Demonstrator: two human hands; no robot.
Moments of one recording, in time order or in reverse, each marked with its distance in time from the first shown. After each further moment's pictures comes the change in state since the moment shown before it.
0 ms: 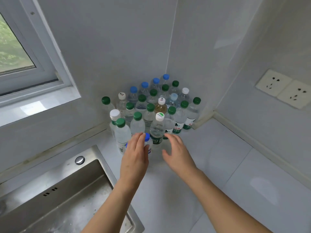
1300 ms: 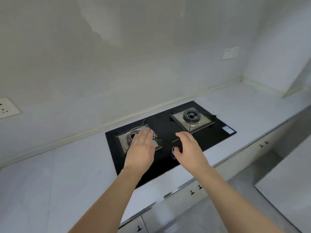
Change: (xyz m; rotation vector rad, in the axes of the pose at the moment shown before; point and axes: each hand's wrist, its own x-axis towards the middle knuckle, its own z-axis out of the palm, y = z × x) left_hand -0.327 0.485 0.059 -0.257 -0.710 1.276; right_hand -0.620 0.126 -0.203 -0.166 0.974 1.017
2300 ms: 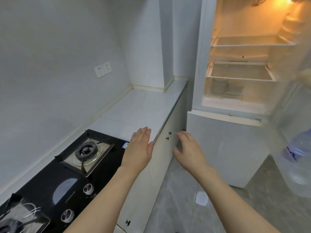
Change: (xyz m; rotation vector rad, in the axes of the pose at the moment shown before) left_hand 0.140 0.391 0.138 -0.220 -0.122 0.674; right_hand -0.093 0.295 -0.243 -0.097 0.399 0.519
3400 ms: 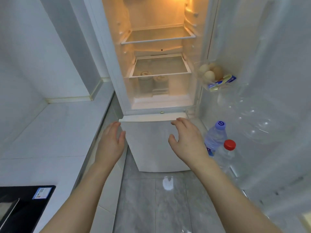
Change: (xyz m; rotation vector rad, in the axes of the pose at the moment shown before) left_hand 0.190 0.171 0.098 -0.400 -0.102 -0.012; right_hand 0.034 0.185 -0.178 -0.242 0.314 0.315
